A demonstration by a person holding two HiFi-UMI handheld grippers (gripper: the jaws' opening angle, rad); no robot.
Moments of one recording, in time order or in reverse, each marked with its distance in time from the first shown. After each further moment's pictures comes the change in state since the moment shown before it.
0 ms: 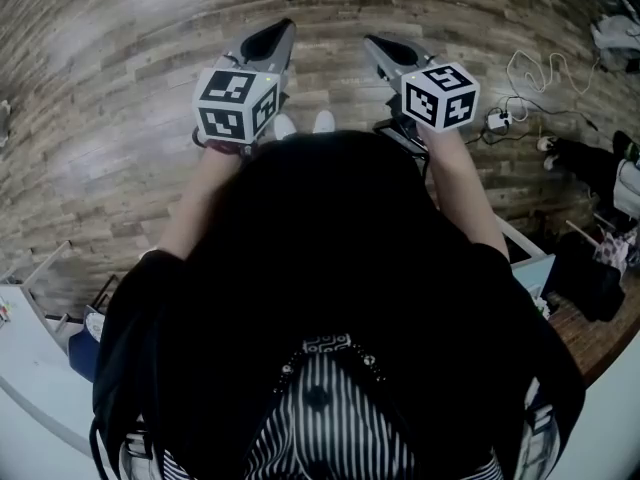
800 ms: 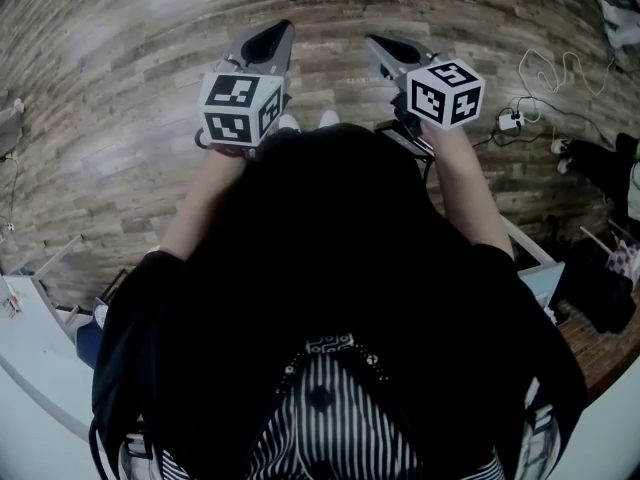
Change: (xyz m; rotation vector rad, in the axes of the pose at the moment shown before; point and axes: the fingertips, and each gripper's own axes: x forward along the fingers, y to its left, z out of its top) left arm 0.040 -0.039 -0.002 0.058 0.040 0.066; right arm -0.028 -0.048 -0.013 0.072 -0.032 0.071
